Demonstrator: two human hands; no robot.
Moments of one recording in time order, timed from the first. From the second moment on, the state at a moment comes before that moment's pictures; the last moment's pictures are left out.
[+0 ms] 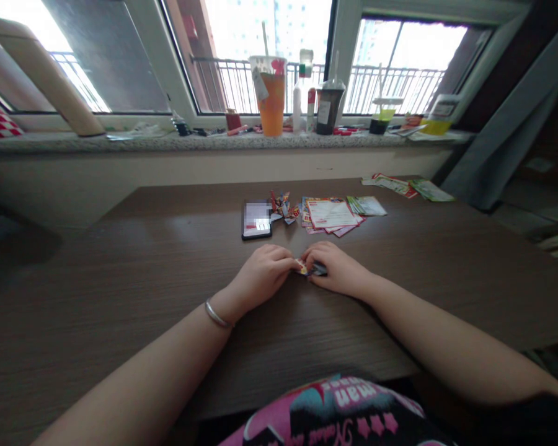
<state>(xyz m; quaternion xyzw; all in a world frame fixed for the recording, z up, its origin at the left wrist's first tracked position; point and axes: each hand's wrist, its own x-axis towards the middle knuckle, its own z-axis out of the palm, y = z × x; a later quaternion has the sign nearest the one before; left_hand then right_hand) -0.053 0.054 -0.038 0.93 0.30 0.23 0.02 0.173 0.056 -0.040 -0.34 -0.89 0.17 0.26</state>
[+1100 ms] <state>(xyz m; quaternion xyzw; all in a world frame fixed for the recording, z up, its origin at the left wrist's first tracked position) -0.053 0.054 -0.046 0.87 0.45 0.18 0.06 0.172 0.057 -0.049 -0.46 -0.86 0.10 0.21</state>
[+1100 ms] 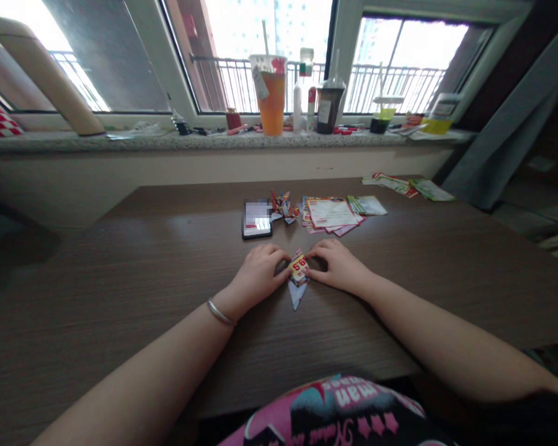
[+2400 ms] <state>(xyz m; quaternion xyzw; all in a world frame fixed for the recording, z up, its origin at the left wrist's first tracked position) -0.060 0.071 -0.062 0.91 0.31 0.25 0.13 0.176 0.067 -0.055 -0.32 -0.90 0.16 0.25</state>
